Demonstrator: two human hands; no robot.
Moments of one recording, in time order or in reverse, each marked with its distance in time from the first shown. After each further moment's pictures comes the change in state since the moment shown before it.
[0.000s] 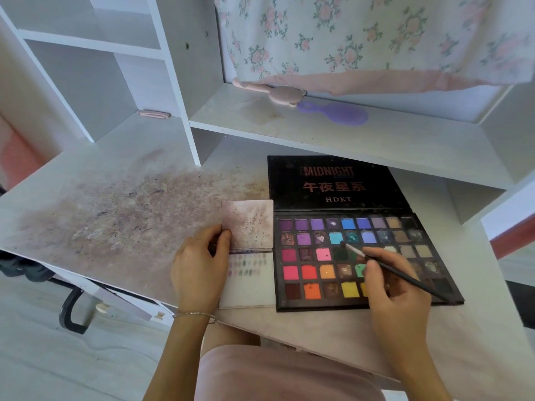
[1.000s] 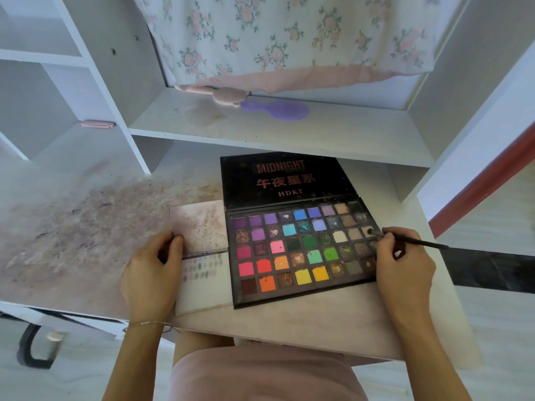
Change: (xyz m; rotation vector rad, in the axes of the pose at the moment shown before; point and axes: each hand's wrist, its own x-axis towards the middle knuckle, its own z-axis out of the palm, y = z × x) left_hand 0.001 0.003 -0.001 -0.013 -0.040 0.017; right_hand 0.031 0.029 -0.065 -0.387 0.343 0.162
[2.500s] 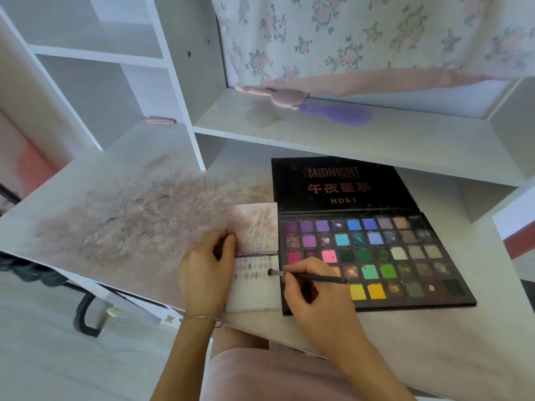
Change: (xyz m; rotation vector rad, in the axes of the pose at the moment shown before) left_hand -0.001 -0.001 -0.002 0.017 0.036 -0.024; right_hand -0.089 -0.072 0.078 0.117 -0.659 -0.419
